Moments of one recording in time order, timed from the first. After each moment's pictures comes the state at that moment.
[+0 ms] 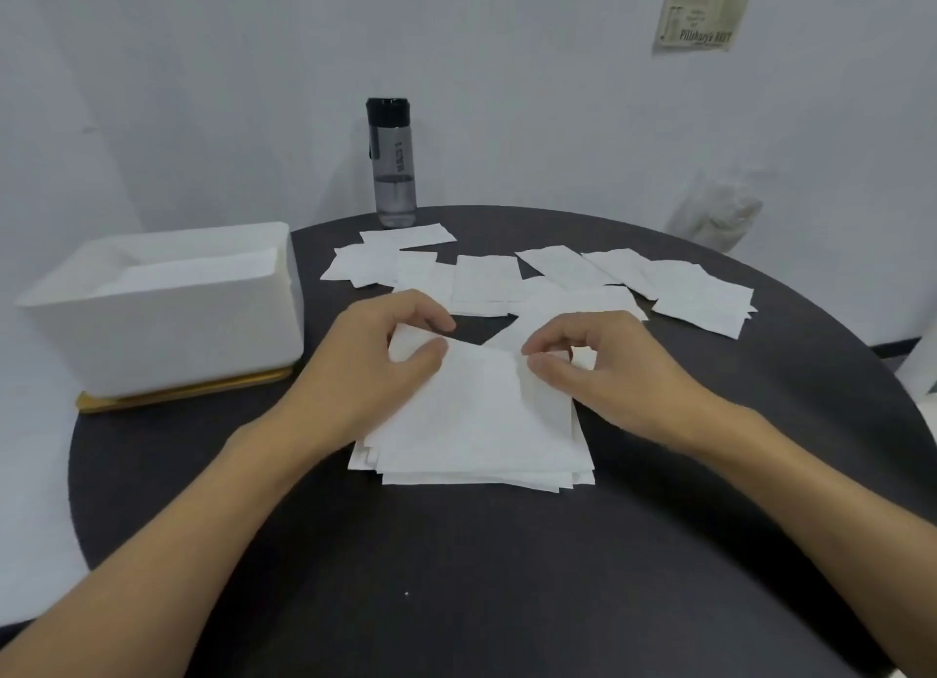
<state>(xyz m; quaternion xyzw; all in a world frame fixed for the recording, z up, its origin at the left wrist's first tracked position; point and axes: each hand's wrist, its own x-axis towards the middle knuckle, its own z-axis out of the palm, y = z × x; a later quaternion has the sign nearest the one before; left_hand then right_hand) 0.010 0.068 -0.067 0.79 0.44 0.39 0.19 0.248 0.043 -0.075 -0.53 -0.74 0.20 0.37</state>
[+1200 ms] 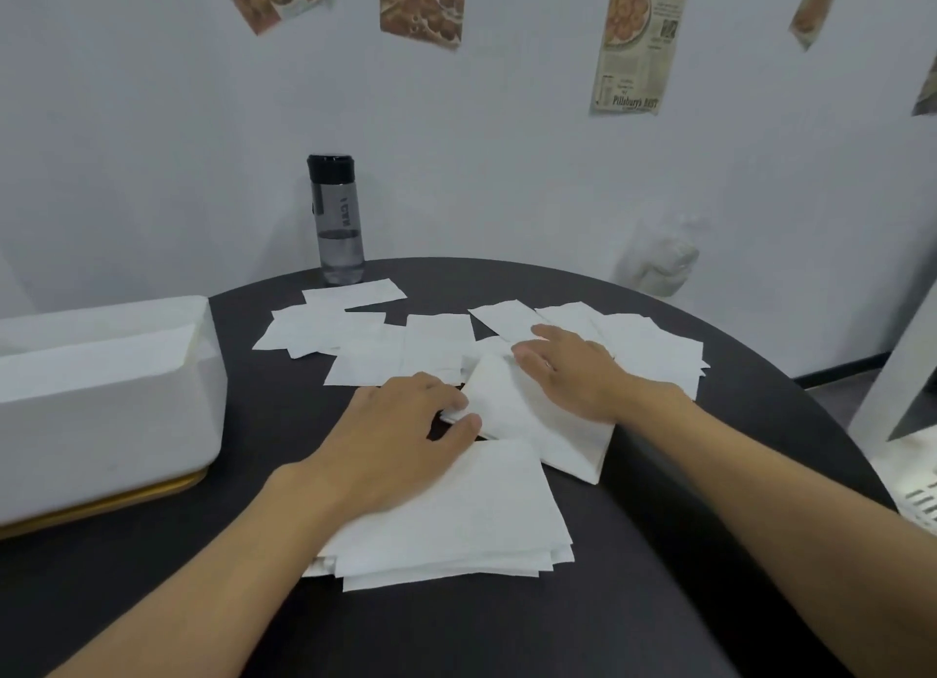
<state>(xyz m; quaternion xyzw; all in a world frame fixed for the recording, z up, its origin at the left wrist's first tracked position) 0.064 0.139 -0.096 0.87 0.46 0.16 0.11 0.306 0.160 -0.086 -0.67 -0.73 0.06 0.15</state>
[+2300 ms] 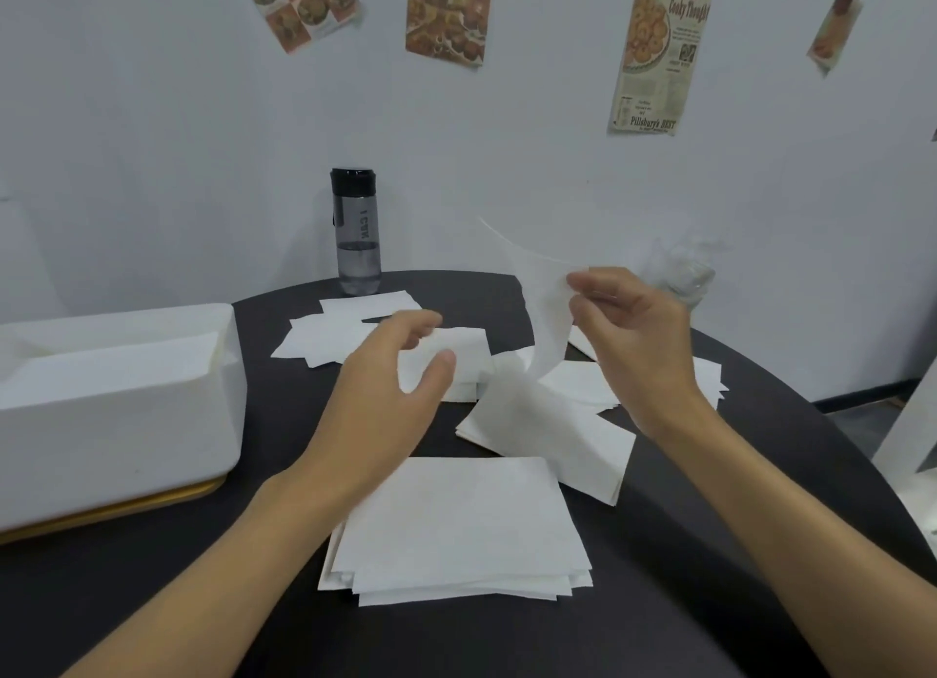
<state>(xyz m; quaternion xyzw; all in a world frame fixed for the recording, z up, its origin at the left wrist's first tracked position) 0.055 0.129 -0.067 0.73 0.43 0.48 0.22 0.275 0.111 -0.033 -0.47 -0.57 0.15 0.66</state>
